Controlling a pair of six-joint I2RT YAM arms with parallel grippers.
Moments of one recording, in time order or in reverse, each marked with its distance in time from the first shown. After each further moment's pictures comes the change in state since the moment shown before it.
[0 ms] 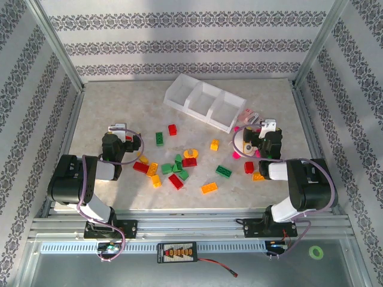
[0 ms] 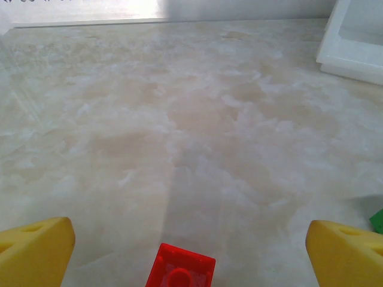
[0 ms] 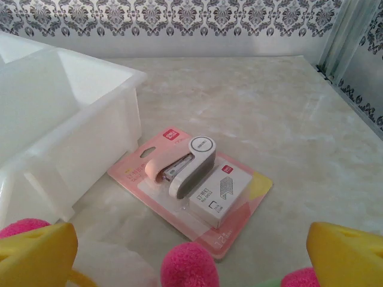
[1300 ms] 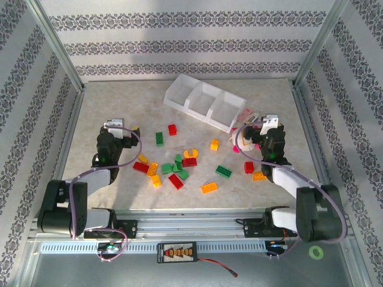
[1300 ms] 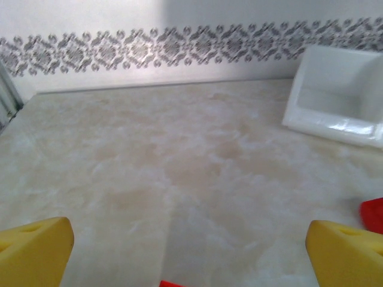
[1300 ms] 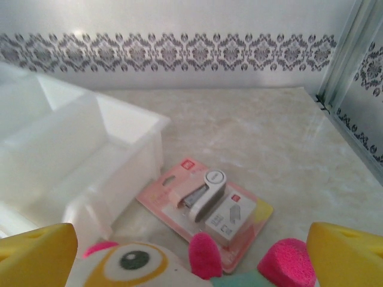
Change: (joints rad) left arm -0.048 -0.313 0.011 -0.194 -0.009 0.027; right arm 0.058 -0.309 0.063 -0.333 0.024 0.027
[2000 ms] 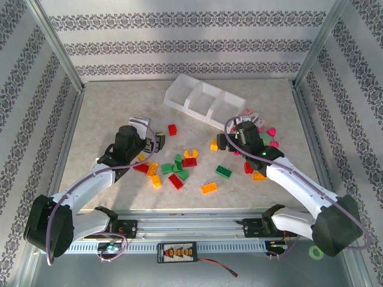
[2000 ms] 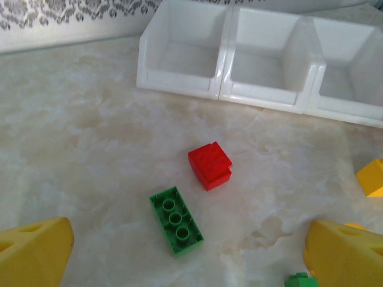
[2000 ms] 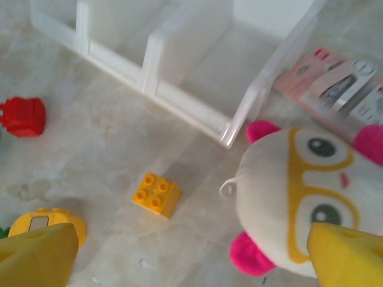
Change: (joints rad) left arm -0.324 -0.135 0.227 -0.599 -0.019 -0.137; right arm 0.417 -0.048 0.351 -0.869 0.094 0.317
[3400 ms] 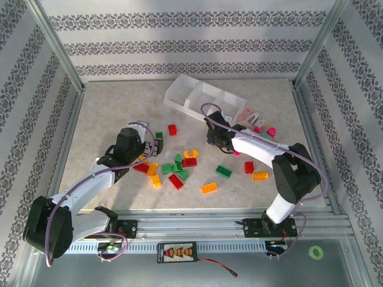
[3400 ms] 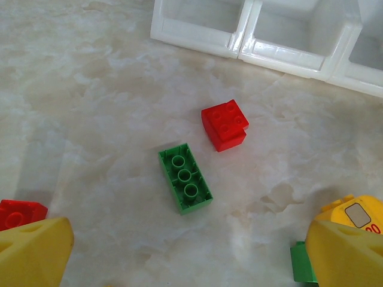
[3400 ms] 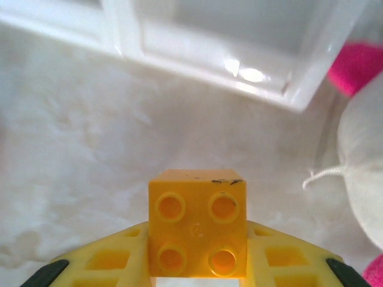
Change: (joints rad) left arm -0.009 -0.014 -0.009 -0.106 -0.028 -0.060; right arm 0.073 0.493 0.331 -0.105 0.061 0.380
